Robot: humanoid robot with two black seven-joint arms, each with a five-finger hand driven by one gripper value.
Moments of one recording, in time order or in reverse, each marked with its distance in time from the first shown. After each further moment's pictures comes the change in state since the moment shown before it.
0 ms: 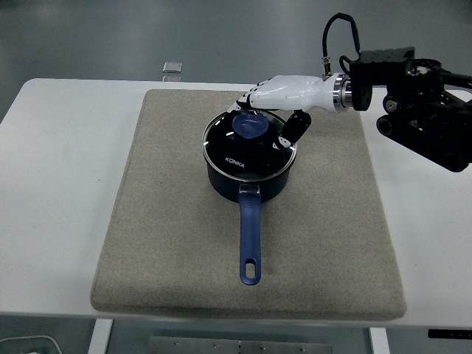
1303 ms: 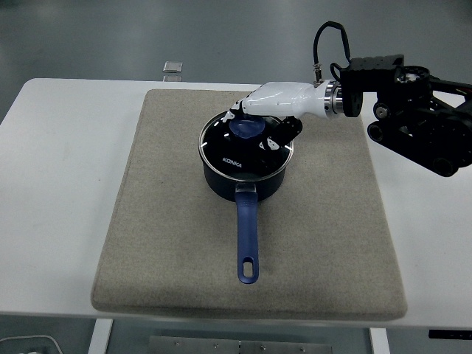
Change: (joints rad) left arm 0.000 0.000 0.000 0.000 0.000 0.000 0.000; right arm -0.013 0.027 0.001 -0.006 0.000 0.000 -0.005
